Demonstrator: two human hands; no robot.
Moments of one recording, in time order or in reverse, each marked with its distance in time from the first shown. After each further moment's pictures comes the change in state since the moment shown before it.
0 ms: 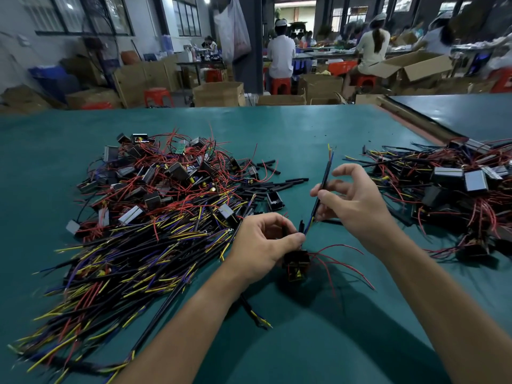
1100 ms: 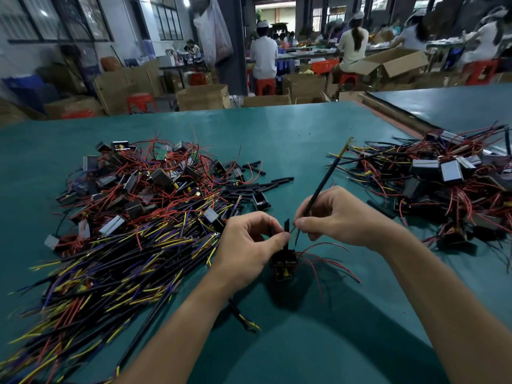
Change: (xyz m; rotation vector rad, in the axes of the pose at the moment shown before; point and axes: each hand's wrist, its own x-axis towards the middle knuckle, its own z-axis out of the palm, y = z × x) left_hand 0.003 -0.005 0.001 0.159 0.026 0.143; right_hand -0.004 0.002 -0.022 -0.431 -0.409 0.028
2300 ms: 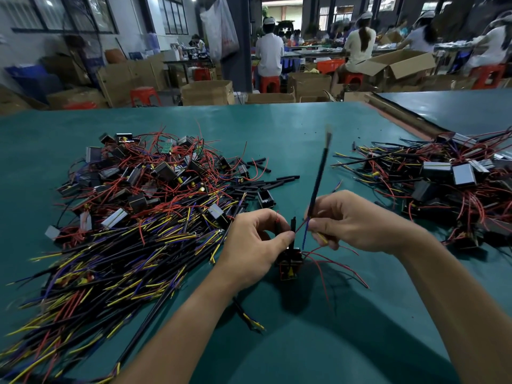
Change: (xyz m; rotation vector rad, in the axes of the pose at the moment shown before) left_hand 0.001 0.000 -0.003 0.103 -0.002 0.016; right_hand -0.004 -0.006 -0.002 0.006 -0.177 0.020
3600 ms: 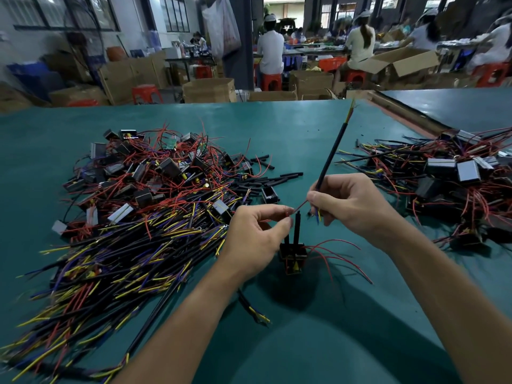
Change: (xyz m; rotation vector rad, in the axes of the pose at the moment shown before) left_hand 0.000 0.002 -0.003 -0.044 0.064 -0.061; right_hand 0.009 -0.007 0.013 0.179 0.396 -0.105
